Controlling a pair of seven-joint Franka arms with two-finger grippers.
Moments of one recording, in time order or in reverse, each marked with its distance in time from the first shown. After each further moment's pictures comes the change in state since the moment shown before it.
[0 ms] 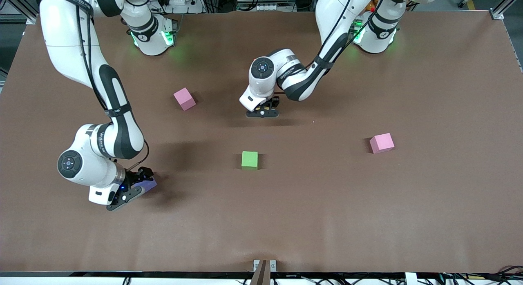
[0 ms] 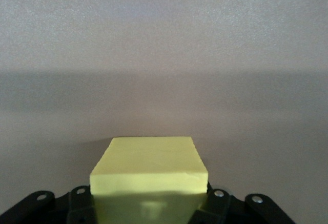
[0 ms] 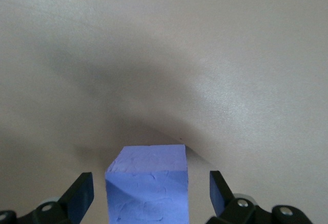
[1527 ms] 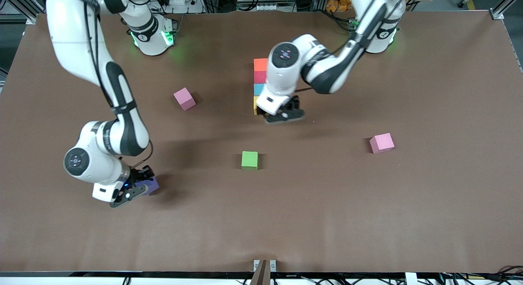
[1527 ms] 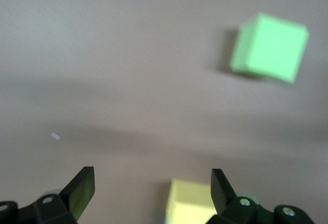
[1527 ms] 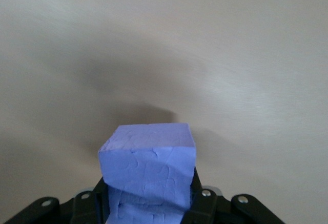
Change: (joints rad) left arm 0.182 -0.257 0.015 0.001 0.042 -0.207 -0.036; right arm 0.127 -0.063 -0.064 -0.035 0.014 -0.054 0.197
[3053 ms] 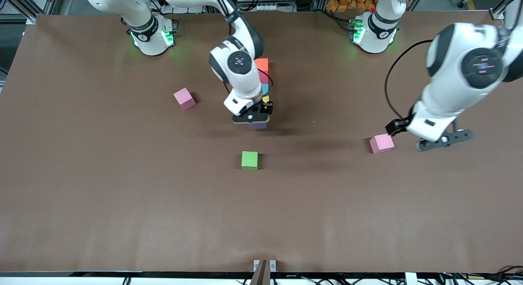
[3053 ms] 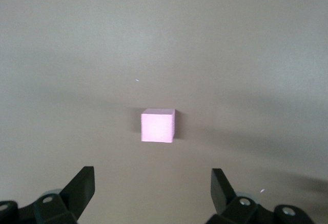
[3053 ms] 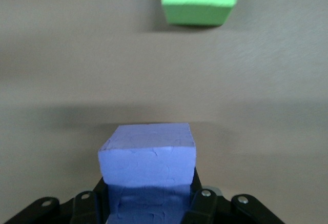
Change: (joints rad) left arm 0.462 -0.297 0.139 0.038 -0.041 -0.408 0.689; right arm 0.742 -0.109 -0.003 -0.203 0.001 0.194 1.140
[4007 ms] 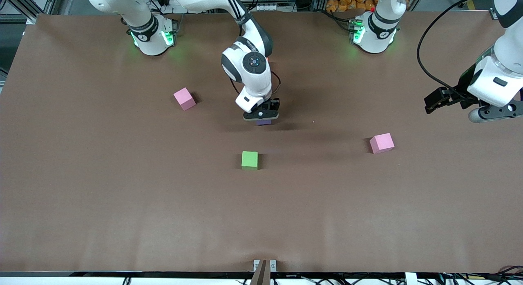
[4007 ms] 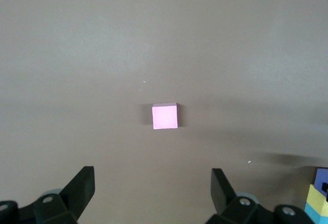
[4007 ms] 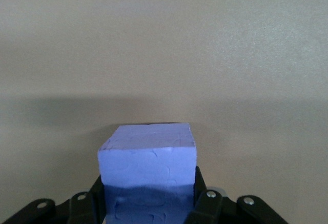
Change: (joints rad) left arm -0.045 -0.100 0.106 0.145 -0.088 -0.166 0.131; right arm 0.038 0.050 0.000 0.015 0.000 -0.014 0.007
